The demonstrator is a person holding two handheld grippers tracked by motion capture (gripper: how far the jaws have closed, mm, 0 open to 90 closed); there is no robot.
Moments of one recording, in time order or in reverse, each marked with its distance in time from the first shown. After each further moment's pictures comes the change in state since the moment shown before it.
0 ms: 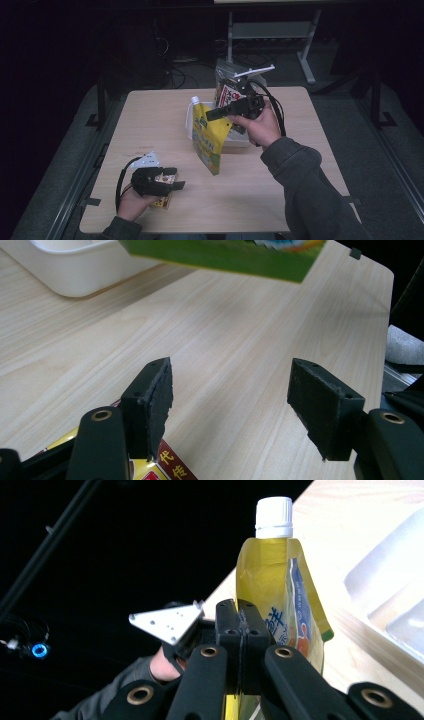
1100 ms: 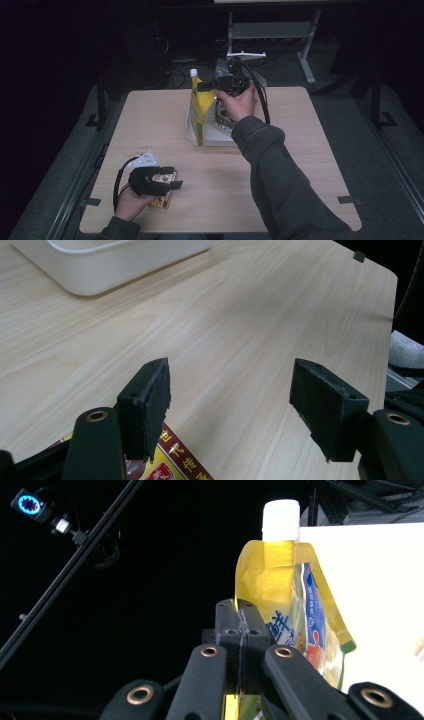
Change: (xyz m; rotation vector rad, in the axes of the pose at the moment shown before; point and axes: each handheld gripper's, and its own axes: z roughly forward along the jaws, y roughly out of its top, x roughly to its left) left arm 0.004 -0.002 -0.005 -0.012 0.008 -0.009; right arm -0.031 0.053 0.031 -0.233 -0.085 0.093
